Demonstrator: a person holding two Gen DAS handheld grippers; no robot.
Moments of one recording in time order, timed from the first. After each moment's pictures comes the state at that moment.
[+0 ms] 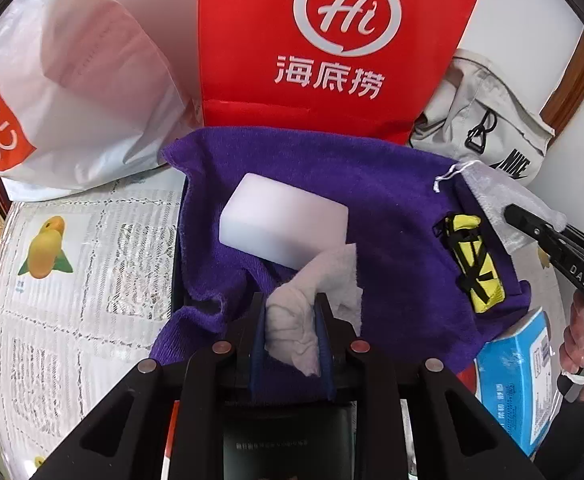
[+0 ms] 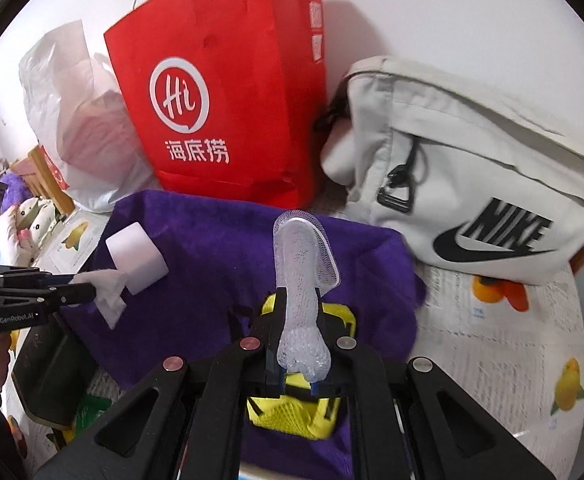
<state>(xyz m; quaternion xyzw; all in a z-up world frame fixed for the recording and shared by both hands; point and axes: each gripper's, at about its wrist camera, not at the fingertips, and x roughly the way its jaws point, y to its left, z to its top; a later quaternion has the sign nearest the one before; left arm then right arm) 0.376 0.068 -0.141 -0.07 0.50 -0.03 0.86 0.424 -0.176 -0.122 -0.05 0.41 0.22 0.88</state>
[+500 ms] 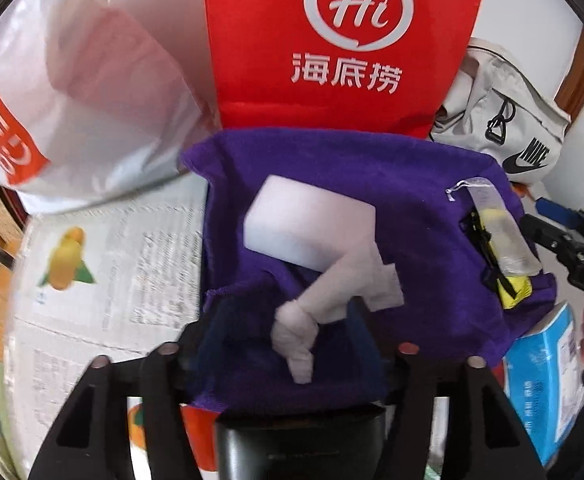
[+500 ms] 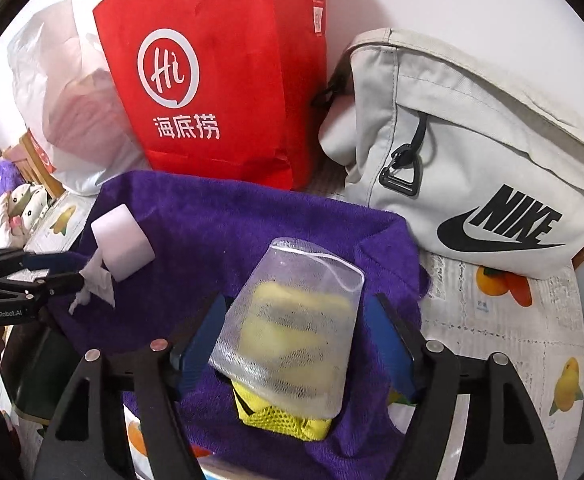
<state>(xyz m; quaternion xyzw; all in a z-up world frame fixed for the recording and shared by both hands) 0.375 0.068 -0.140 -0.02 0.50 0.01 0.87 0.429 -0.176 -0.132 -0.07 0.44 0.20 0.87</state>
